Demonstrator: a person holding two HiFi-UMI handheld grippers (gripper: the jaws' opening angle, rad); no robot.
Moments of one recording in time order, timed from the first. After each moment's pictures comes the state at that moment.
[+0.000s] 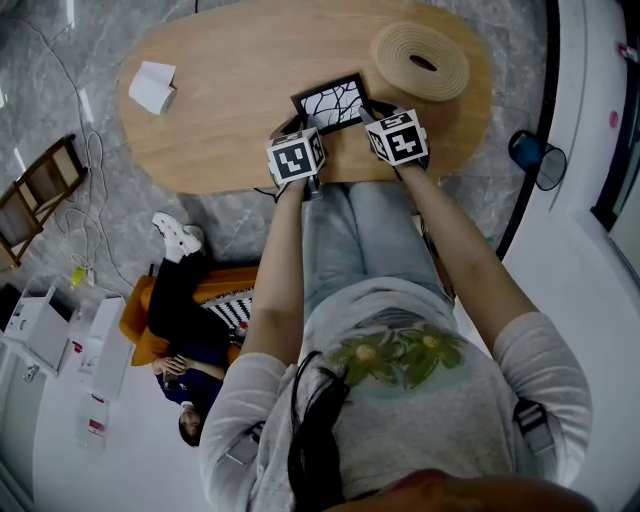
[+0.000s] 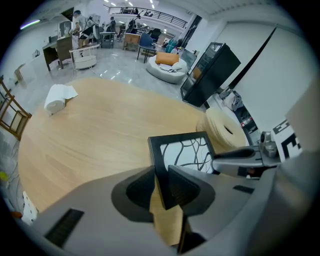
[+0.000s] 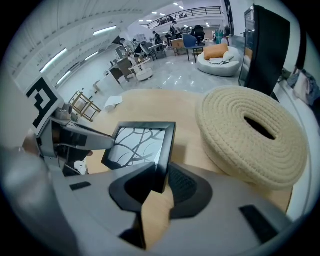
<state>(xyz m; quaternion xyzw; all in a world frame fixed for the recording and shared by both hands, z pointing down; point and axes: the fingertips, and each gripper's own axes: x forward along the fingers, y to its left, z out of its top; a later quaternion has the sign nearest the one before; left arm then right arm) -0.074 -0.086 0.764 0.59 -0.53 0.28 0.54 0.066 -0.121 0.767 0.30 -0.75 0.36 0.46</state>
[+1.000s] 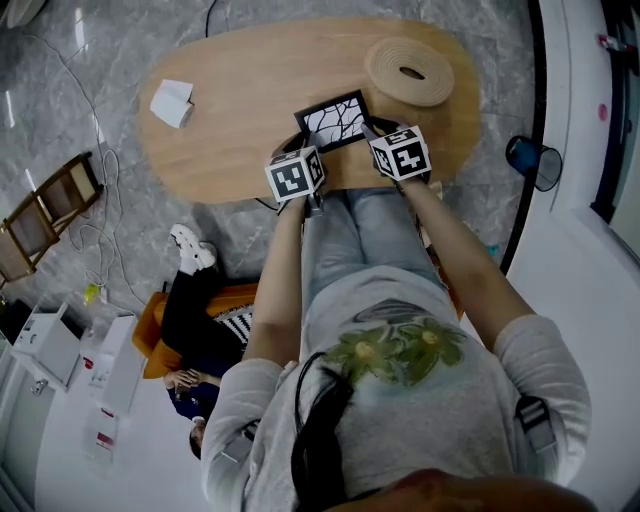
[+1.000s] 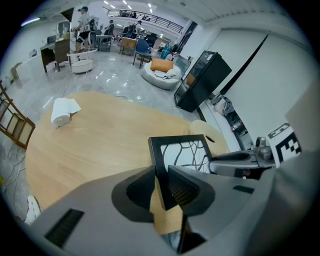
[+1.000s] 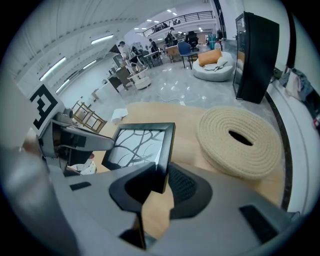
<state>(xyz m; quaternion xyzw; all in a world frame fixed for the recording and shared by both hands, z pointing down) -0.080 -0.085 0.700 0.62 -0.52 0.25 0.53 0.063 -0.114 0.705 0.32 -0.76 0.37 0.43</state>
